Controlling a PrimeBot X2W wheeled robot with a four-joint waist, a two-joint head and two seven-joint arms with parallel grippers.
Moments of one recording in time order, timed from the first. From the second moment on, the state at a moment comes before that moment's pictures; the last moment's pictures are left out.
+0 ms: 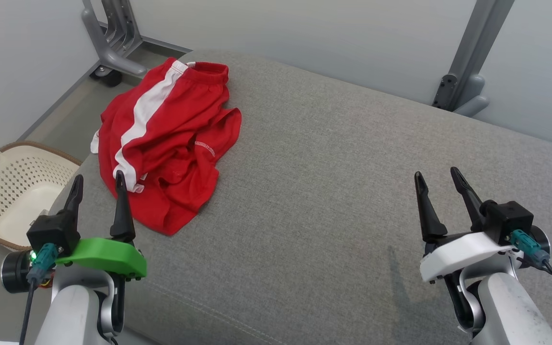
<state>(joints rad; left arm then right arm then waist) -0.26 0.17 -0.11 0.33 -0.31 0.04 -0.21 -0.21 -0.08 0.07 0.28 0.18 0.13 -0.23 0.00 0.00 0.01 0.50</state>
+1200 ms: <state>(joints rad) -0.81 0.36 -0.11 0.94 -0.52 -0.13 -0.07 -0.41 -0.17 0.14 0.09 0.14 0.13 -0.12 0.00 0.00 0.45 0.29</state>
